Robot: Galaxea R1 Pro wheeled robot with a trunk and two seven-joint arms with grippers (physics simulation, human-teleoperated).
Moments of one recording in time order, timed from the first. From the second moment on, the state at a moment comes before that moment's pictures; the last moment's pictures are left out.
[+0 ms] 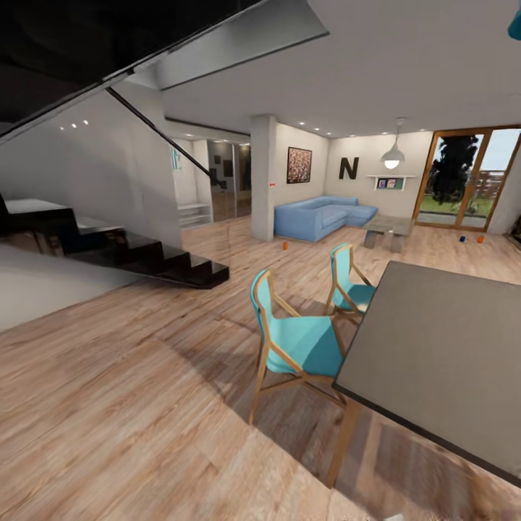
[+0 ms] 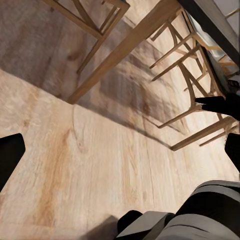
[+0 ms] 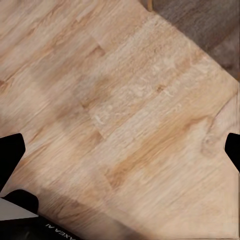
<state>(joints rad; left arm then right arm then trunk) 0.05 0.15 0.31 -0.89 0.08 0.10 -1.19 -0.08 -0.14 -0.08 -0.70 0.00 0.06 0.64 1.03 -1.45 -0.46</state>
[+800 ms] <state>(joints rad) 0.05 0.15 0.31 -0.89 0.08 0.10 -1.19 -0.08 -0.14 -0.08 -0.70 0.00 0.06 0.64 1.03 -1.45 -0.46</state>
